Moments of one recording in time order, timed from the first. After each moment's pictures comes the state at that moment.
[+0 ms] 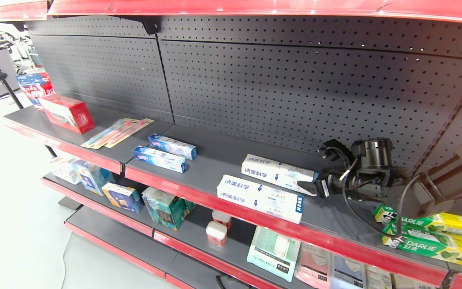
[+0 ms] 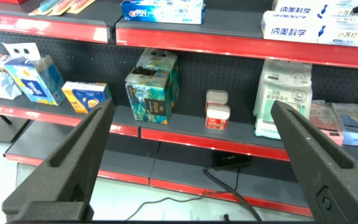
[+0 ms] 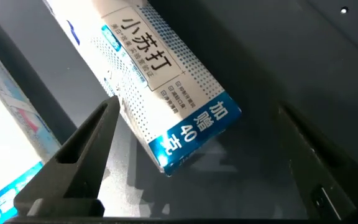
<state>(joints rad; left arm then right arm) -0.24 0.09 0.00 0.00 0.03 0.01 0.20 2.04 -0.84 -0.65 0.15 -0.23</state>
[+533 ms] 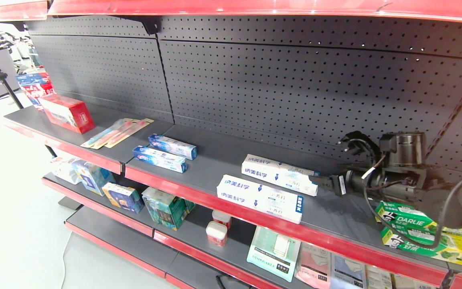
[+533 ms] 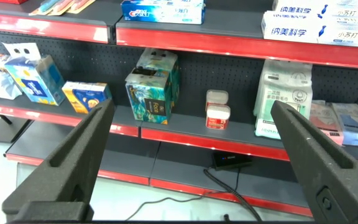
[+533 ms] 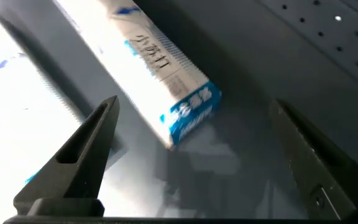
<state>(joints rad) -0.24 0.09 0.00 0.00 0.03 0.01 0.19 1.84 -0.72 -0.64 0.16 -0.16</state>
